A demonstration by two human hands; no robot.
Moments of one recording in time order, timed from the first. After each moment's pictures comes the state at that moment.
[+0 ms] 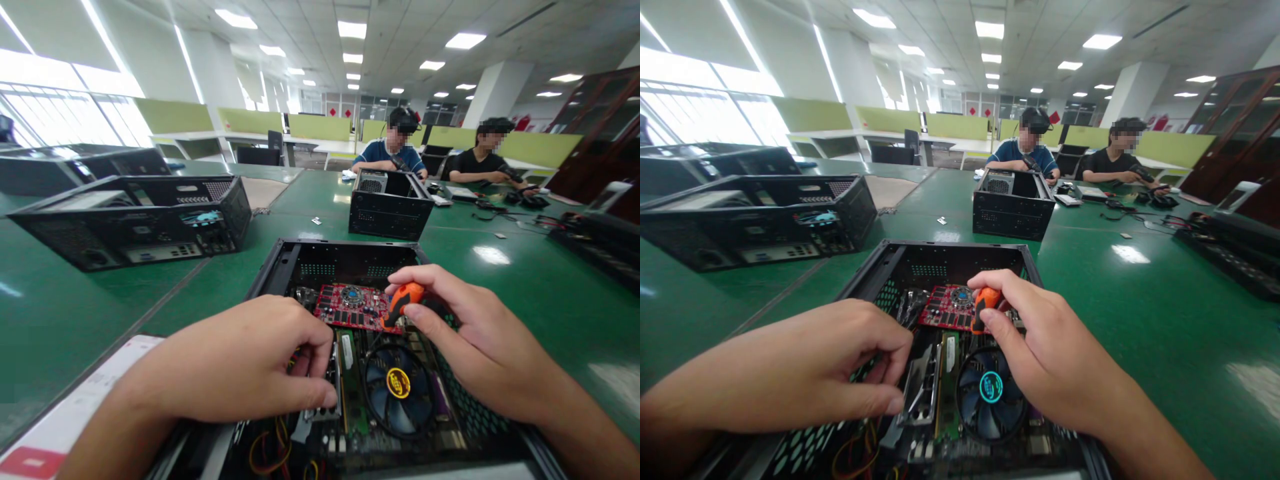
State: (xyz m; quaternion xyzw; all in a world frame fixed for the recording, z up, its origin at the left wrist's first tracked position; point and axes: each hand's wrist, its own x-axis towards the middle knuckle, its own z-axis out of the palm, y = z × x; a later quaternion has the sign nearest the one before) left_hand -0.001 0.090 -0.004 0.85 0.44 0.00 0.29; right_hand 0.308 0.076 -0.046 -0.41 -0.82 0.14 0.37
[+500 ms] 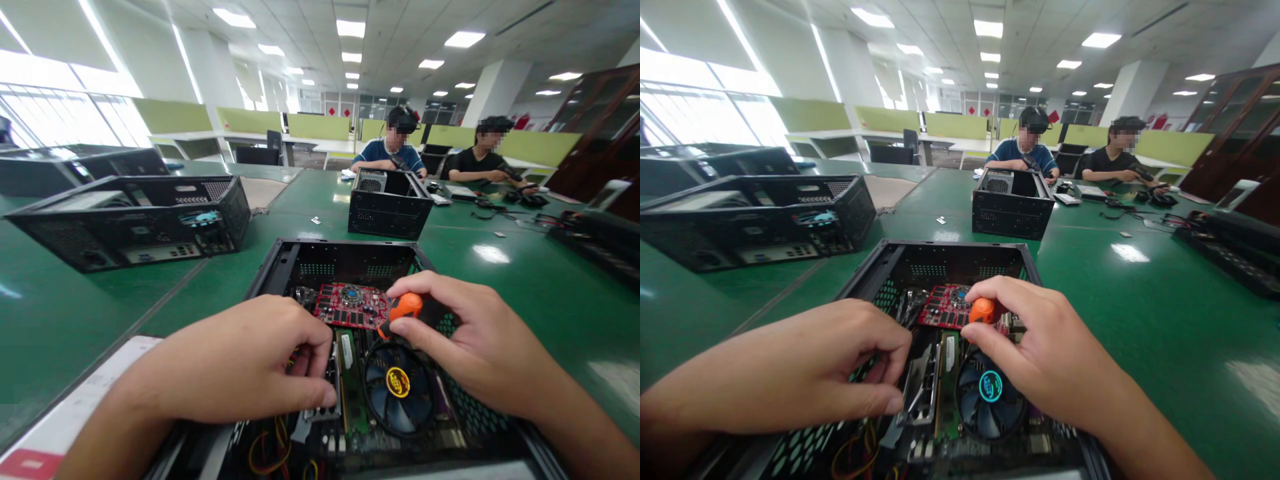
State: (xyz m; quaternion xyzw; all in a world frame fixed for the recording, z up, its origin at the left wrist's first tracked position) left_hand 0.000 0.092 -0.005 0.84 0.45 -0.02 0.29; right_hand 0.306 0.078 -0.047 -0.39 -0.83 0.13 0.37
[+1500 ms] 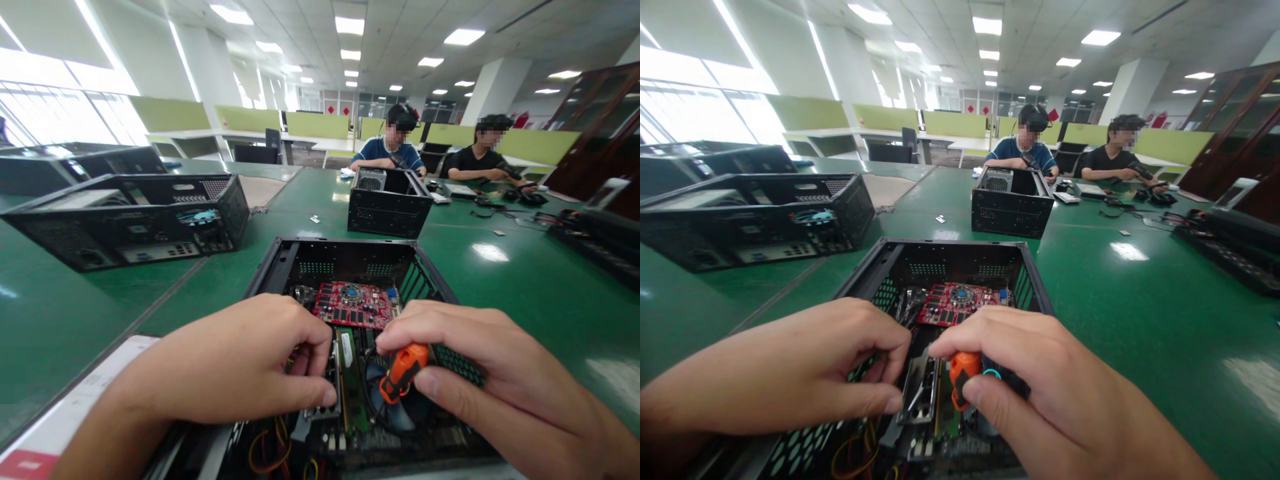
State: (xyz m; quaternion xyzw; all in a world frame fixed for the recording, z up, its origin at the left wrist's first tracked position) left_hand -0.001 0.093 -0.007 0.85 0.44 -0.01 0.29; right_hand 0.314 0.061 -0.037 -0.25 -0.86 0.27 0.35
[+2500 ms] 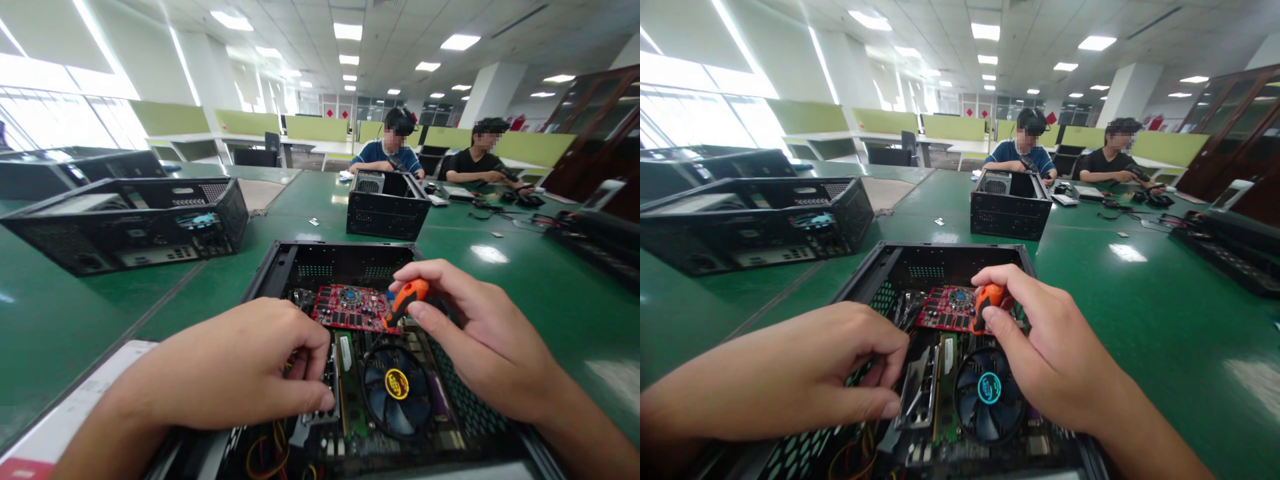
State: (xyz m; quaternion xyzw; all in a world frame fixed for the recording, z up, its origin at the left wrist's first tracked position) left_hand 0.000 0.092 -0.006 0.84 0.45 -0.01 0.30; right_hand 0.311 0.079 -0.053 -0.41 -0.80 0.14 0.42
